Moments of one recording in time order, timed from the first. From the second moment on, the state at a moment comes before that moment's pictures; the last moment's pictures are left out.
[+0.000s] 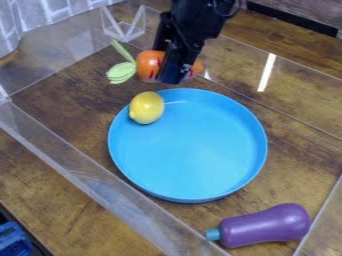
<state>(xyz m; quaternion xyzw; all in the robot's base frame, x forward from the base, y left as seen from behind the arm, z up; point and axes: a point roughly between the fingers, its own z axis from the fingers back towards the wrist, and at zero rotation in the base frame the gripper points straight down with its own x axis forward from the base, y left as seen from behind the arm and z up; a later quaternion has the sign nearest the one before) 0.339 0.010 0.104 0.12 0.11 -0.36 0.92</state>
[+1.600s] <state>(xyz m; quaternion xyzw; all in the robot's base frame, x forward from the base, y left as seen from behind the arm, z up) 0.339 -0.021 0.096 0.16 0.11 -0.45 0.87</state>
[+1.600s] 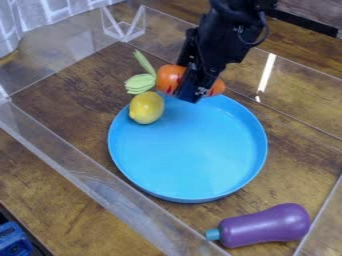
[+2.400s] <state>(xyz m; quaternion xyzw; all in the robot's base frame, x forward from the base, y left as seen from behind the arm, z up) 0.349 -0.032 0.079 0.17 0.08 -0.46 0.87</state>
